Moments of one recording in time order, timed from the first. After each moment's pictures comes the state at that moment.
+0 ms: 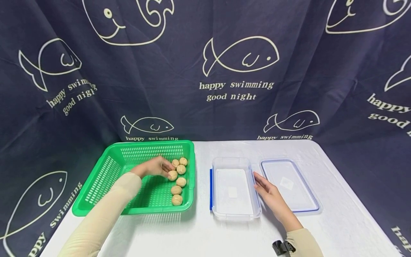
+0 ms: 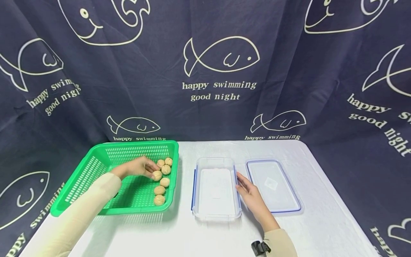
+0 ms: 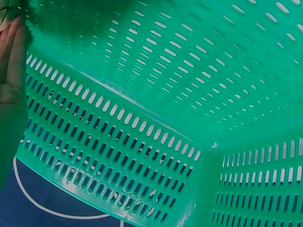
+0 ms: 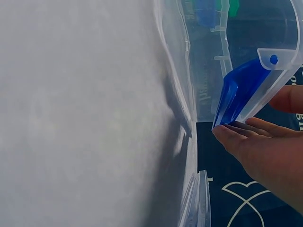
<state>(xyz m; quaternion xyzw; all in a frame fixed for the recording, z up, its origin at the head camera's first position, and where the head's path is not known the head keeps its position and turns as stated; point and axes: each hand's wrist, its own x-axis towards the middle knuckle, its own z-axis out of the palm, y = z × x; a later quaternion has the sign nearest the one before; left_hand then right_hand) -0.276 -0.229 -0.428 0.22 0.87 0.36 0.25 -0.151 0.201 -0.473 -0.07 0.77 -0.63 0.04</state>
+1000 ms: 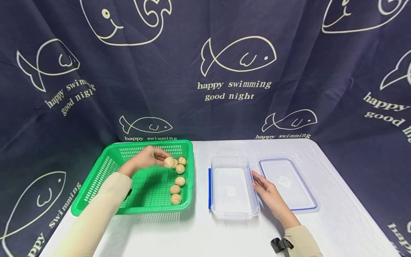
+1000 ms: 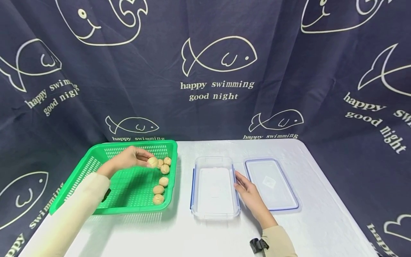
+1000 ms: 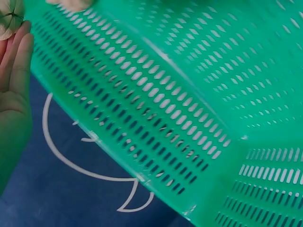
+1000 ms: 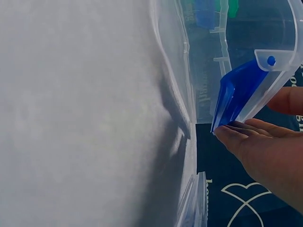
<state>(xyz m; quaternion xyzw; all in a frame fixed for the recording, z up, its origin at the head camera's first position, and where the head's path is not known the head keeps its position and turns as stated) -0.265 -0.238 -0.388 0.21 0.86 0.43 0.15 -0.152 0.201 -0.473 -0.07 0.76 -0.64 0.05</state>
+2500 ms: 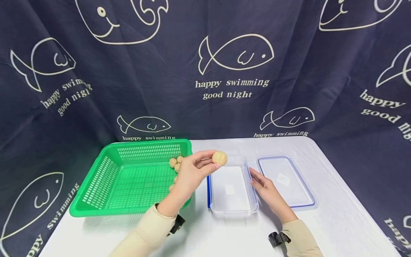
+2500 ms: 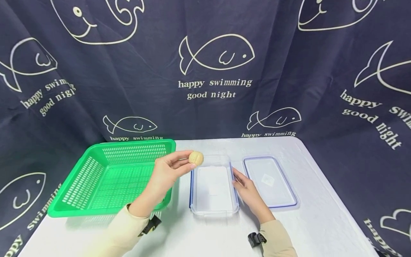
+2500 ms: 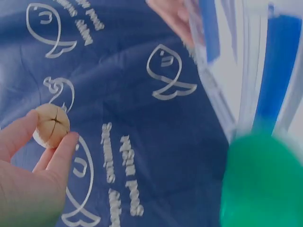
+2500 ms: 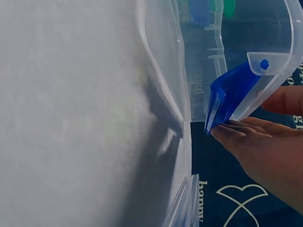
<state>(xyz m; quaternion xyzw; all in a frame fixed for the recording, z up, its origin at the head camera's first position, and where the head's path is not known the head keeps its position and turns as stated) -0.147 -0.063 -0.337 0.11 0.68 0.72 0.03 -0.156 0.199 -0.467 -0.07 0.78 -0.62 0.06</state>
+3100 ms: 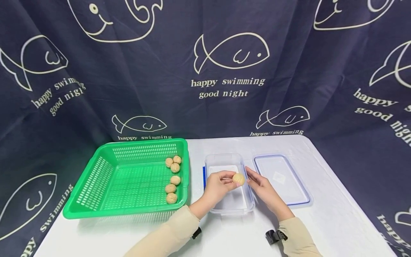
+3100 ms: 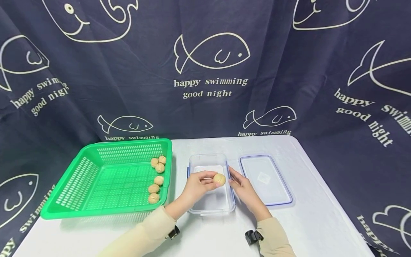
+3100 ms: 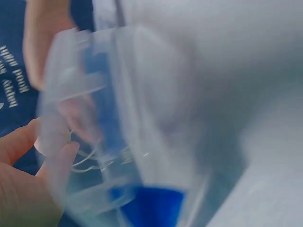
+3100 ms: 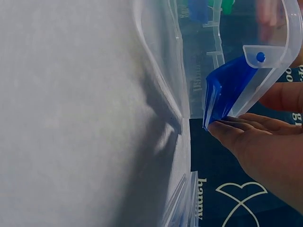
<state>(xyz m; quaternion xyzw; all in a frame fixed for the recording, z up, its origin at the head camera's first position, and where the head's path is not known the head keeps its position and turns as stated) -0.161 0.009 -0.429 0.09 0.72 0.68 0.08 -0.157 0.201 -0.464 -0.06 0.80 -0.60 0.07</state>
